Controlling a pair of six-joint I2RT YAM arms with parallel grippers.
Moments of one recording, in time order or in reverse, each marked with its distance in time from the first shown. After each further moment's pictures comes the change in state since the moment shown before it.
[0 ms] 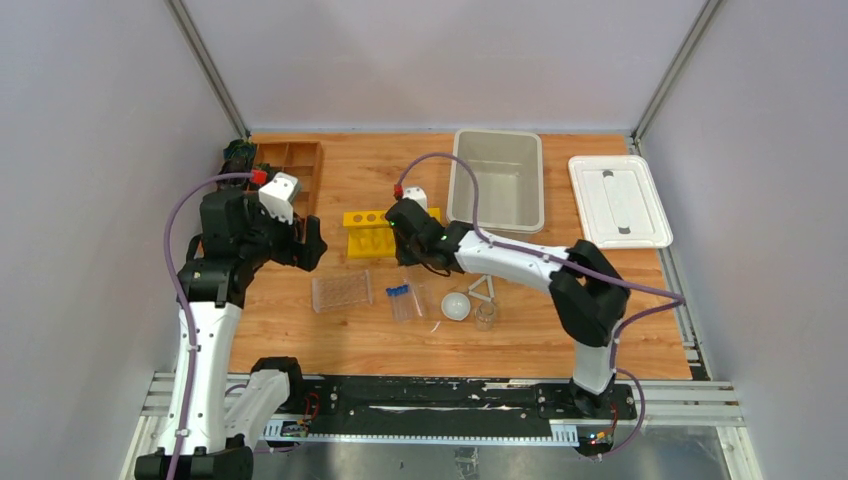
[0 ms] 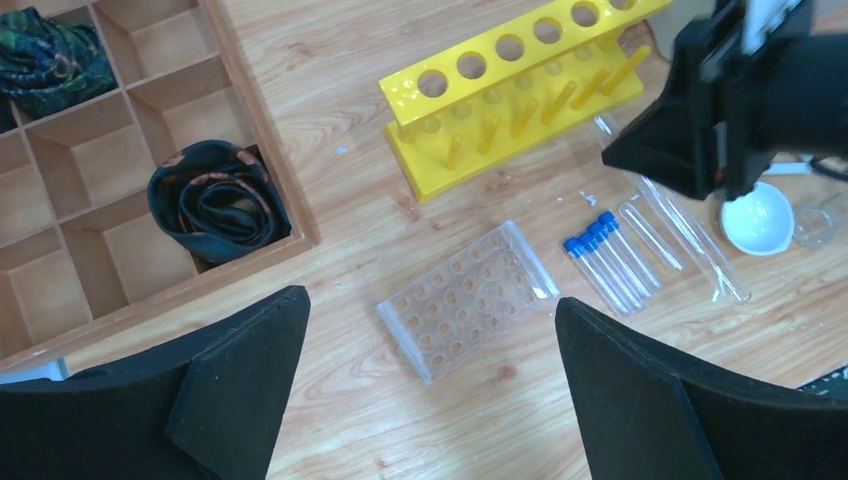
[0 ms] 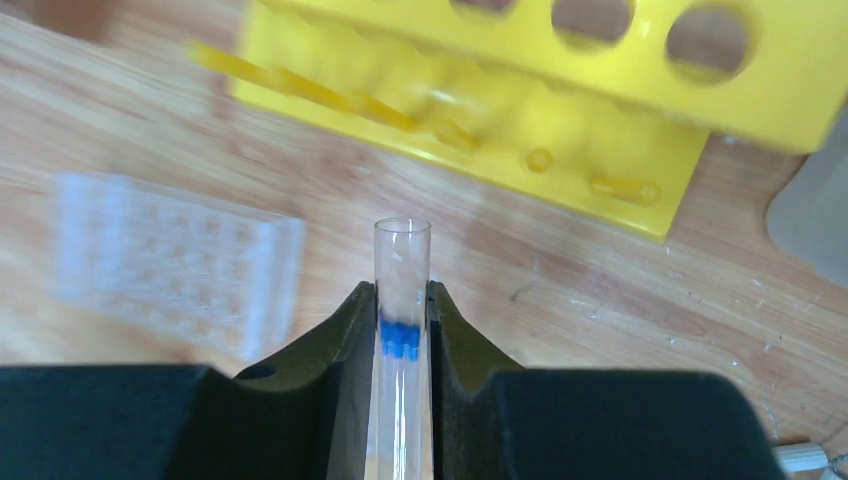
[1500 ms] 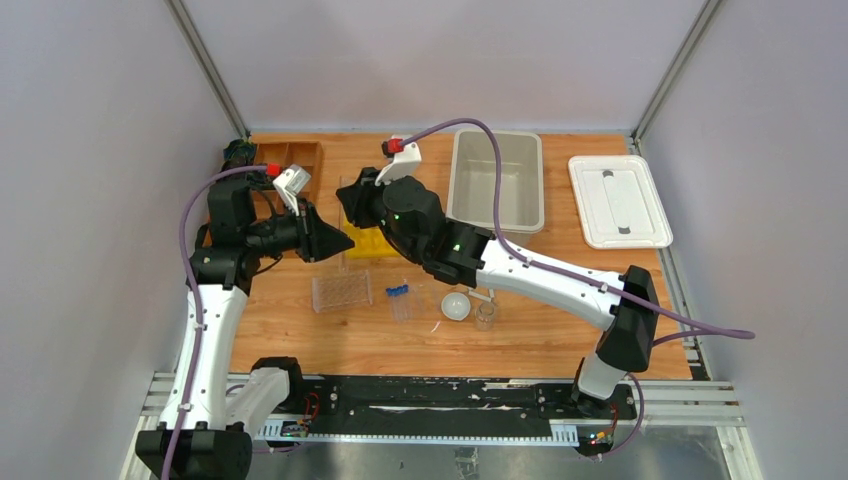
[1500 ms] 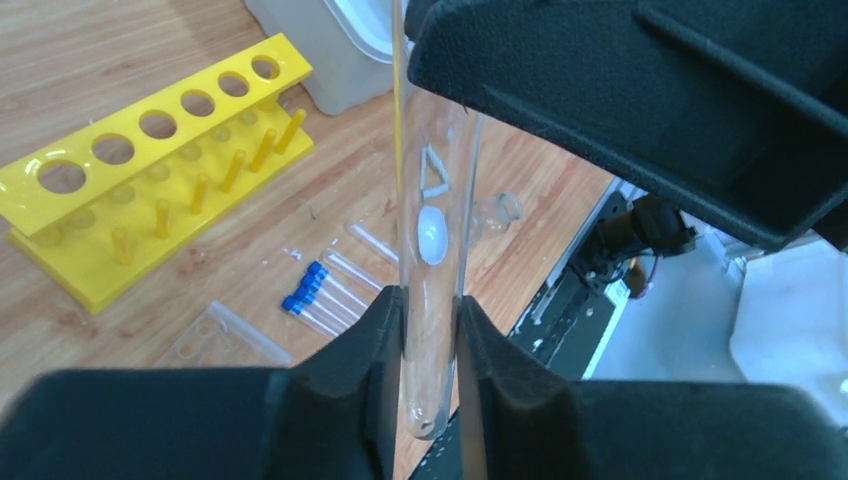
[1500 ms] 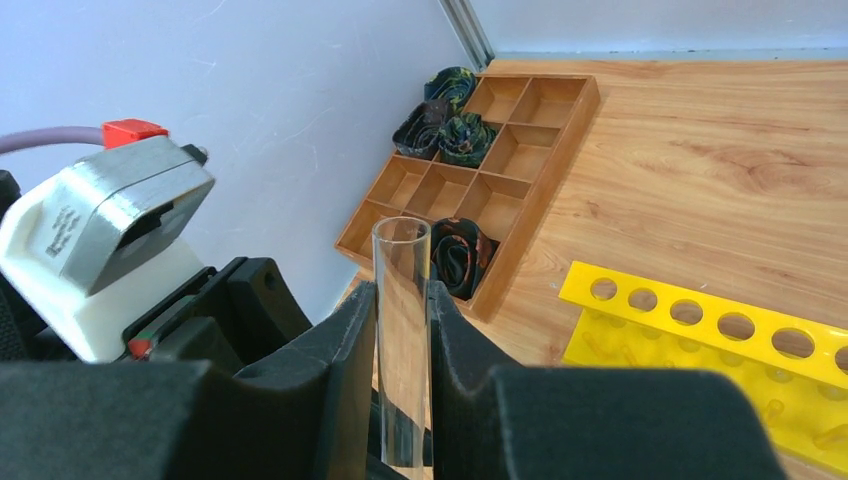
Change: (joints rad) left arm 0.000 0.071 -0.032 0.144 0.604 -0.313; right arm 0.202 -0.230 0.208 0.367 0.229 -0.001
